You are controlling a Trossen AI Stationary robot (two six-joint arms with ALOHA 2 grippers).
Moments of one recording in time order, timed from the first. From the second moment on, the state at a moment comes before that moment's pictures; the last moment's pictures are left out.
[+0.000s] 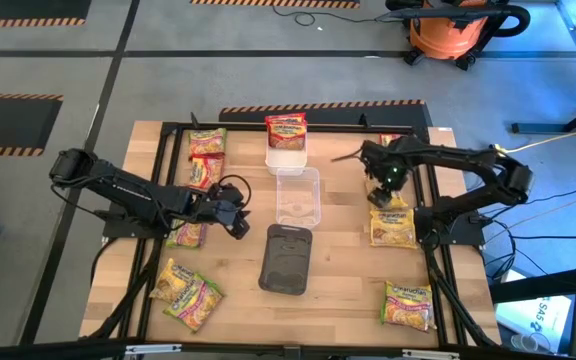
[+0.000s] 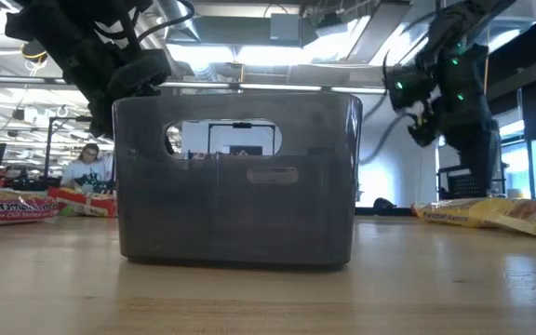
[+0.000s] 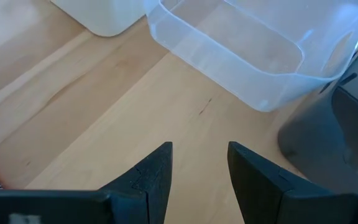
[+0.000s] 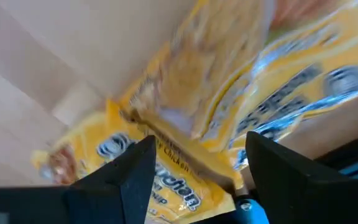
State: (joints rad) left arm -0.16 1.22 0.60 -0.26 -0.47 -0.73; right arm -0.55 1.38 0.85 -1.12 -0.08 0.17
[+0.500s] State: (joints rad) left arm -0.16 1.22 0.60 -0.22 -0.47 -0.70; right arm -0.95 1.52 0.98 -0.81 0.22 0.11
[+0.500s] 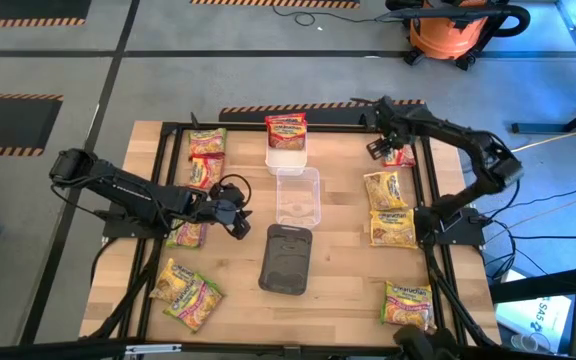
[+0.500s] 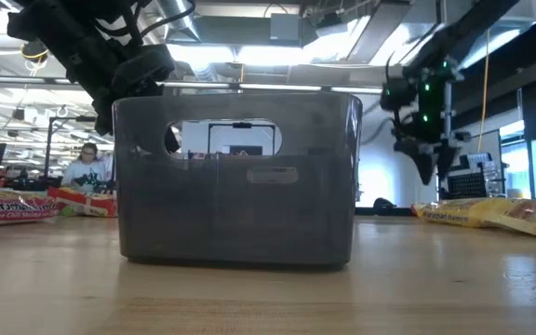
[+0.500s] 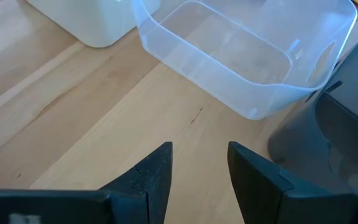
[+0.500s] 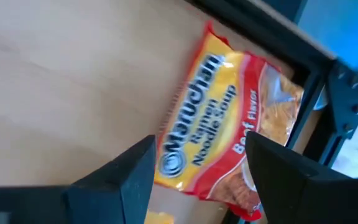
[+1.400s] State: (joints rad) left arm -0.16 1.22 0.60 -0.22 -0.48 -0.70; right arm -1.01 1.71 1.02 -0.79 0.26 0.06
